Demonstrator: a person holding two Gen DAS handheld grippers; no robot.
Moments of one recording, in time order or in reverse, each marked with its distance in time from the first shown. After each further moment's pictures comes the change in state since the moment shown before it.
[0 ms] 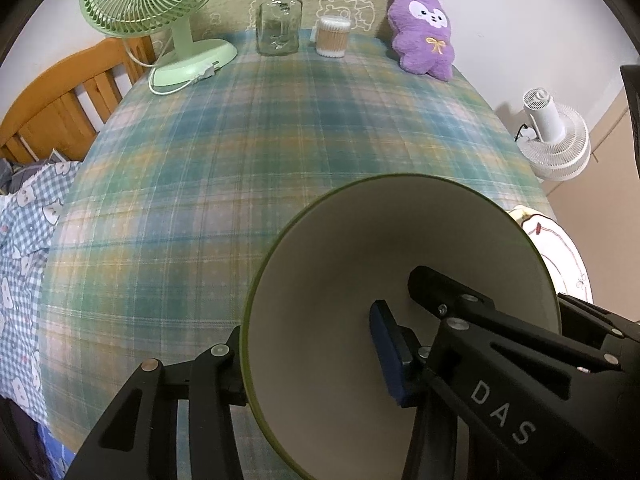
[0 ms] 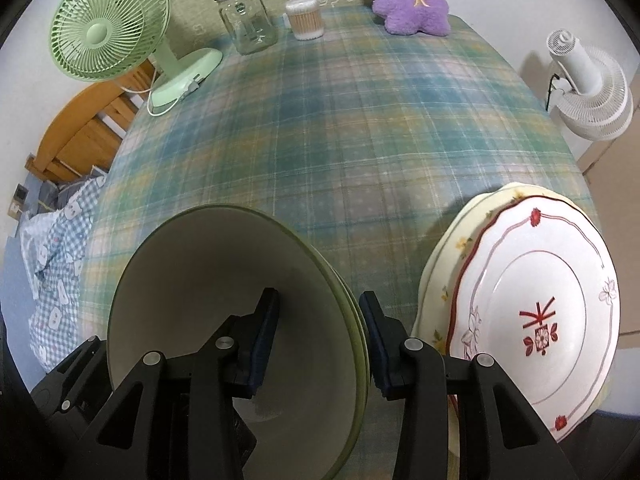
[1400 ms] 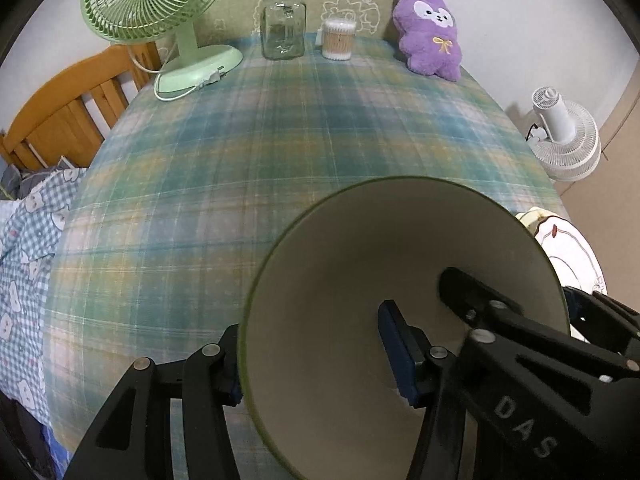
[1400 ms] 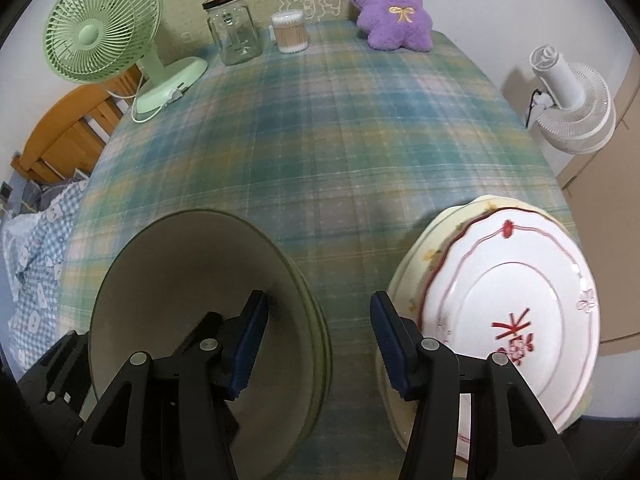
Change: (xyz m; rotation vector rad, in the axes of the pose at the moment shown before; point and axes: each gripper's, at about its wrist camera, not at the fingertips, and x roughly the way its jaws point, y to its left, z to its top) left arm 0.011 -0.003 0.002 0.007 -0.029 0.050; right arm 0.002 -0.006 -0.001 -0.021 -0.053 -0.071
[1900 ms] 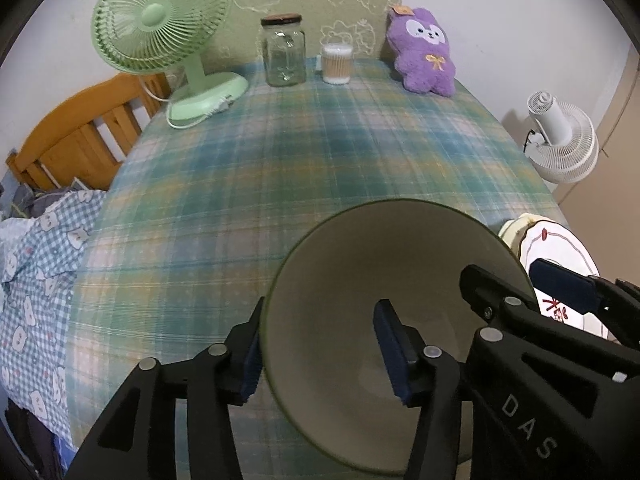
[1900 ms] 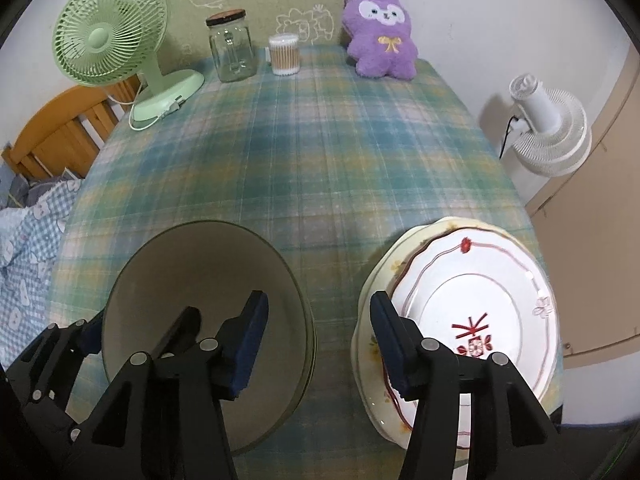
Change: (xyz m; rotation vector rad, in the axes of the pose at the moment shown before) left arm -0.021 -0.002 -0.001 0.029 -0.063 0.040; right arm -0.031 0.004 -0.002 -0.034 -0.058 -0.093
